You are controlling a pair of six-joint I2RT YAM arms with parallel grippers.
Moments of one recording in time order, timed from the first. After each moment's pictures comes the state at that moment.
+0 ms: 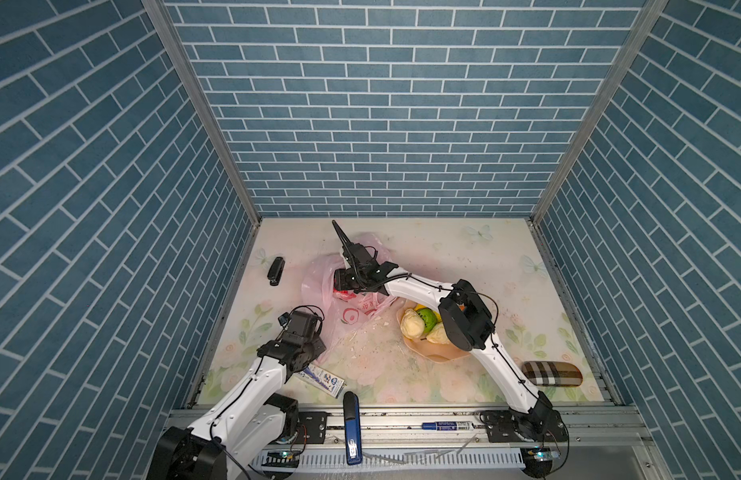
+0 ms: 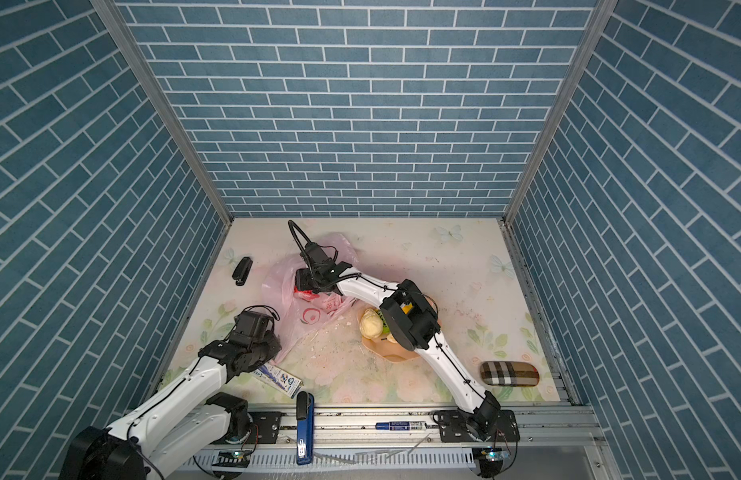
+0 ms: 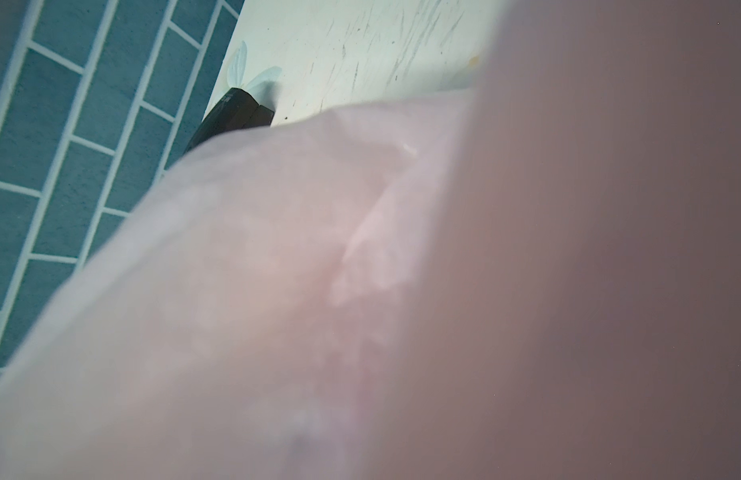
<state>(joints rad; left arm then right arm) -0.30 0.92 0.36 -0.55 -0.10 -0.89 0.94 2.47 2.06 -0.31 -0.15 0.63</state>
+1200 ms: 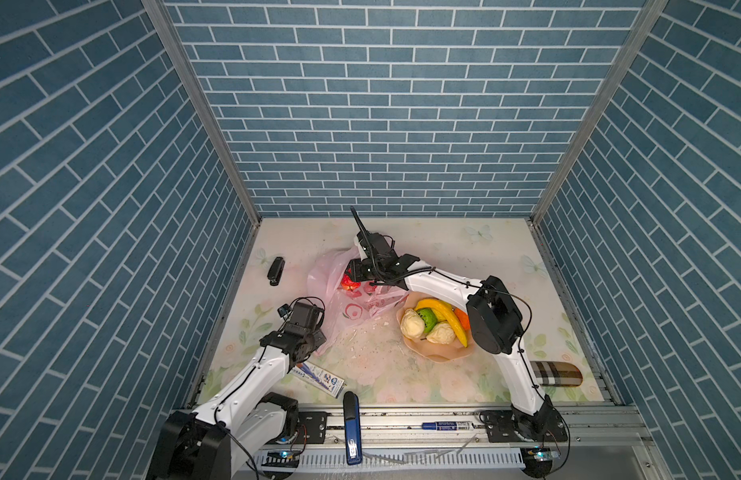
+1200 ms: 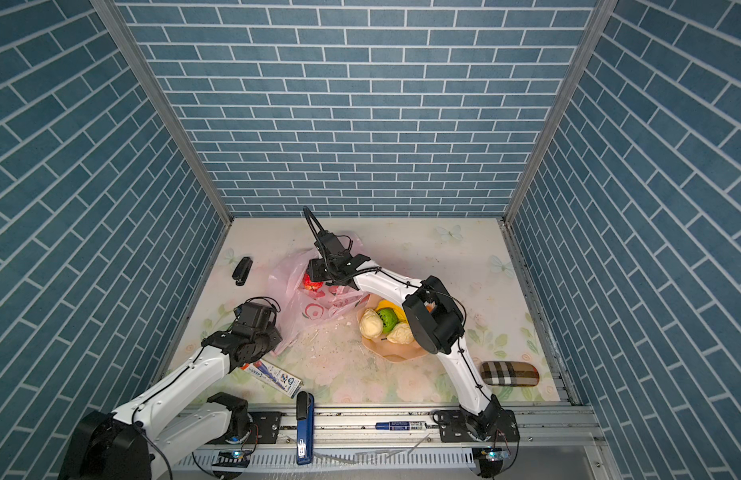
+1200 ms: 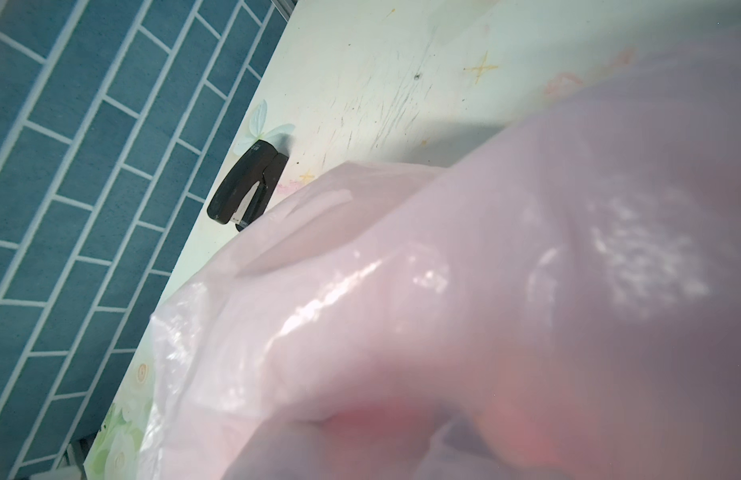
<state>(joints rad) -0.30 1.01 0.44 -0.53 -0.17 -0.89 0.90 2.20 1.82 -0.28 -0.12 0.54</state>
